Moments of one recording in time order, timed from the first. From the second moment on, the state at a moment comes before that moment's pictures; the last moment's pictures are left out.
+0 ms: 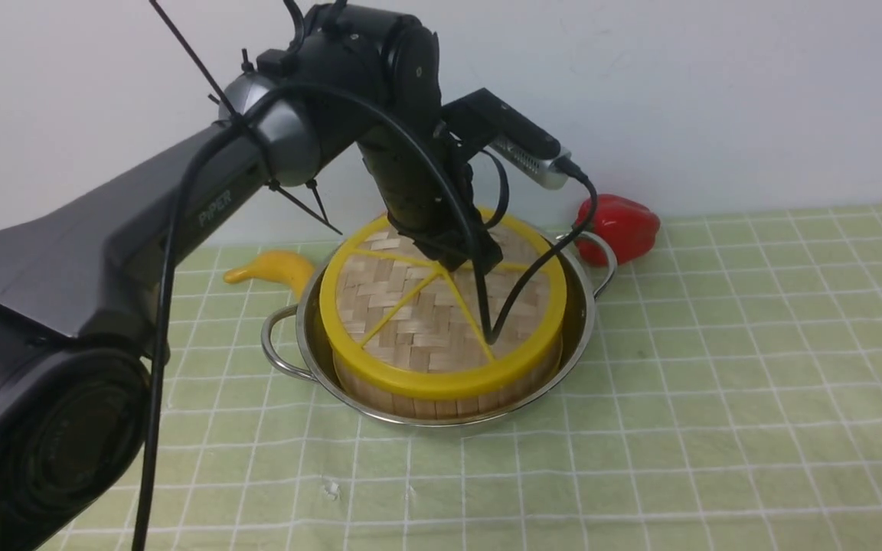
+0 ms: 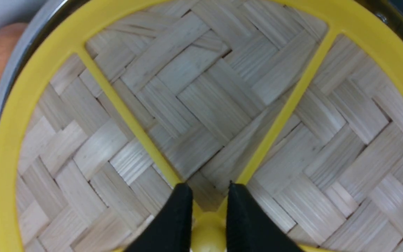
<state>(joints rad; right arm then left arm) 0.06 0.01 0.01 -0.15 0.34 0.37 -0.47 2.19 -2.05 0.01 1.16 0.39</state>
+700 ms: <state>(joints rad) 0.06 0.01 0.01 -0.15 0.34 0.37 -0.45 2.21 -2.05 0.01 1.12 0.39</state>
